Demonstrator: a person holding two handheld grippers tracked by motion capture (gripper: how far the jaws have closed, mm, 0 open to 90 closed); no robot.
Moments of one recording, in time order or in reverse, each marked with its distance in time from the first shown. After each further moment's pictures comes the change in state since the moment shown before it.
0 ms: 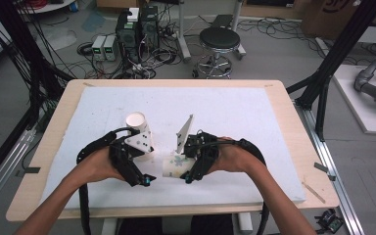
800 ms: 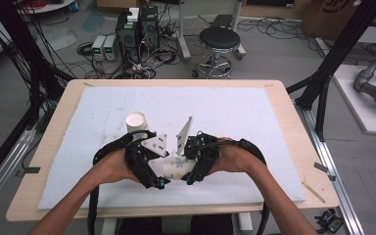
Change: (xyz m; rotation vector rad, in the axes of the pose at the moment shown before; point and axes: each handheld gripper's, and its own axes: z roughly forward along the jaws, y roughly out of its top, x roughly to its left) left arm -0.007 0.024 0.022 -0.045 -0.063 0.037; right arm 0.001 -0.001 0.002 0.016 0.009 -0.018
